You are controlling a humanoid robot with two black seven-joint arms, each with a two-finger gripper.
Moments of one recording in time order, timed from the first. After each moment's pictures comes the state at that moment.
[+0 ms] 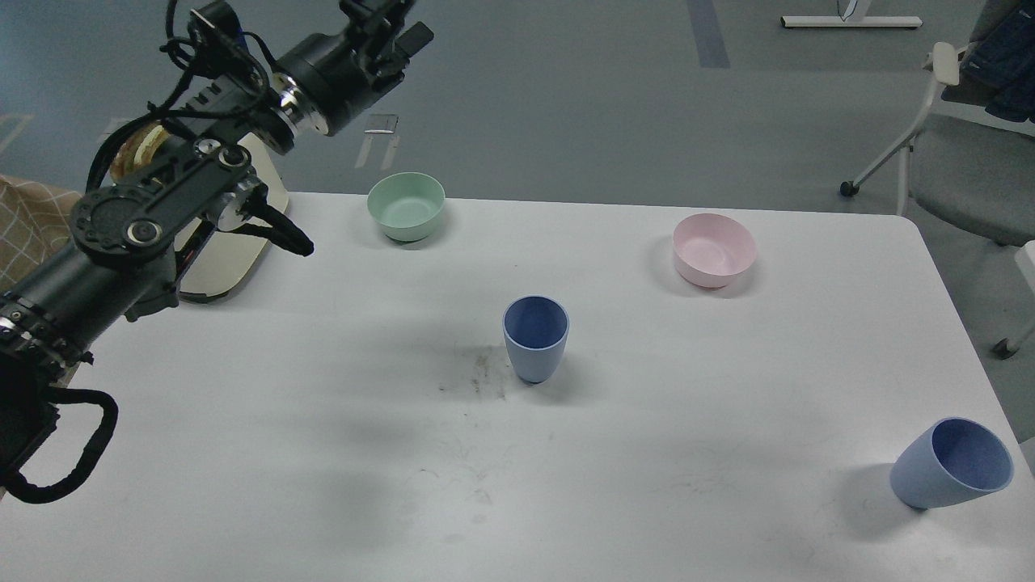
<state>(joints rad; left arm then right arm) -0.94 0.41 -0.83 -0.92 0.73 -0.20 -0.37 0.03 -0.88 1.74 1.51 -1.13 0.49 0.02</state>
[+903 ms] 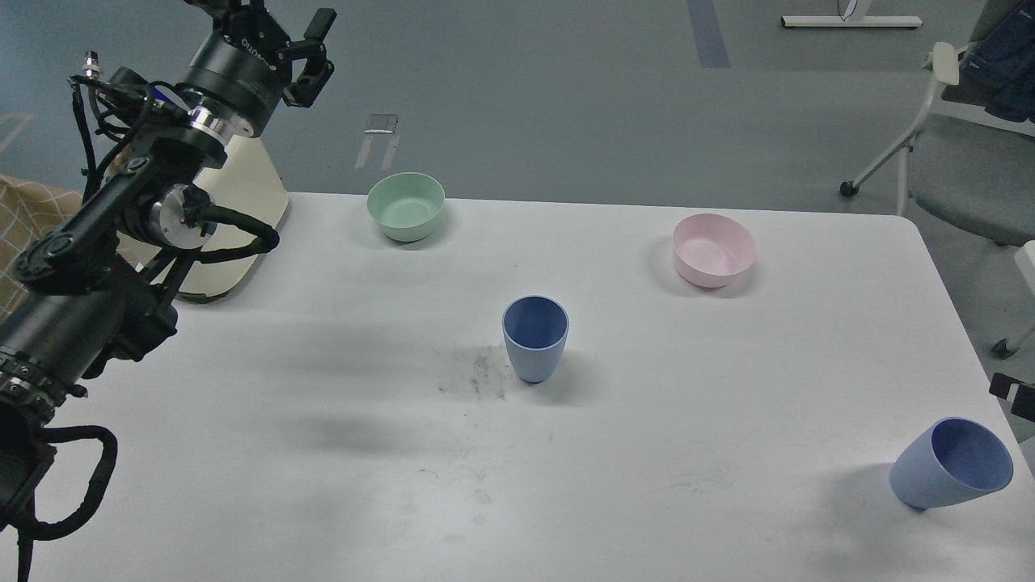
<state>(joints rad) -0.79 0.40 -1.03 -0.90 0.47 -0.27 -0.35 -0.50 -1.05 1.72 1.63 -1.74 0.49 0.18</state>
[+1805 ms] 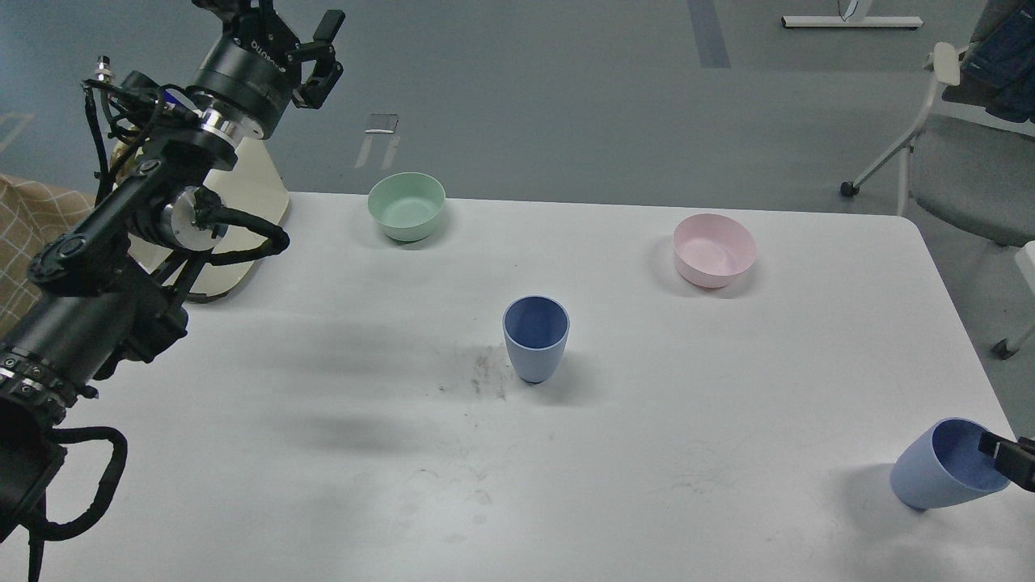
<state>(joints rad) -0.79 0.38 -1.03 -0.90 0.47 -0.26 -0.36 -0.51 -0.91 1.67 1.63 -1.85 0.49 0.15</state>
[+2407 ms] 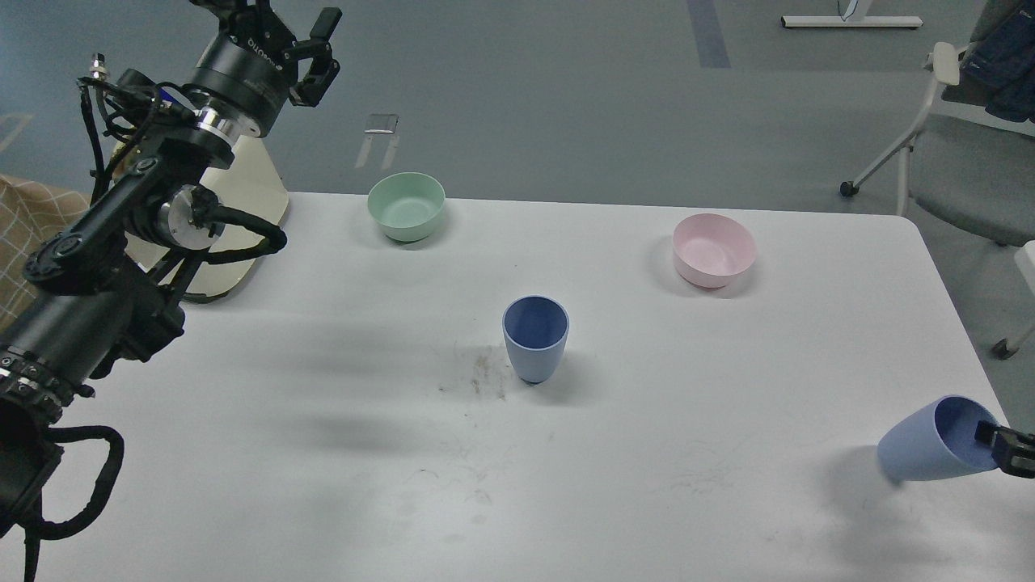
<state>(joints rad) -0.79 0.38 -1.02 -0.90 0.47 -0.26 -0.37 -0.42 -0.92 1.63 1.63 -1.84 0.49 0.15</state>
